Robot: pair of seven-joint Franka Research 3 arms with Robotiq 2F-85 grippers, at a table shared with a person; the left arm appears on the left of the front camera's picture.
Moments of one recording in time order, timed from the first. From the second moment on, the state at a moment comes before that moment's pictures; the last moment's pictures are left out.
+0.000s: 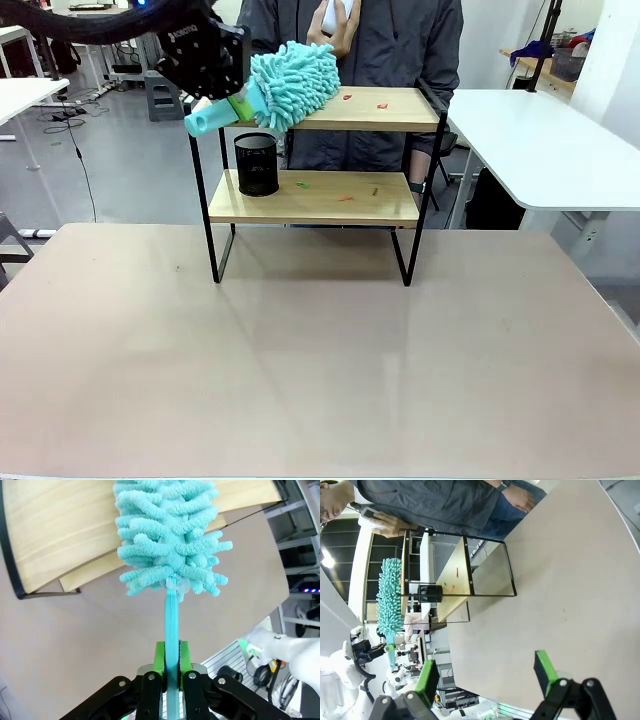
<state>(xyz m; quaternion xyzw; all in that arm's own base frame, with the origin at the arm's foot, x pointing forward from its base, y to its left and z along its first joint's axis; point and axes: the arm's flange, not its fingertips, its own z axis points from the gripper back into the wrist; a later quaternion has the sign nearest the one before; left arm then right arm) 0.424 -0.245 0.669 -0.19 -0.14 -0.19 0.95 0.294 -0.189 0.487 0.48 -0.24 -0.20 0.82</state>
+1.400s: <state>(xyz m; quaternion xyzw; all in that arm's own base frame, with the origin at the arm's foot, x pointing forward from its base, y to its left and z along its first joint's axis) 0.401 -0.200 0.732 -0.24 0.01 -0.58 0.78 0.293 -0.189 0.487 0.48 -0.24 -0.20 0.82</state>
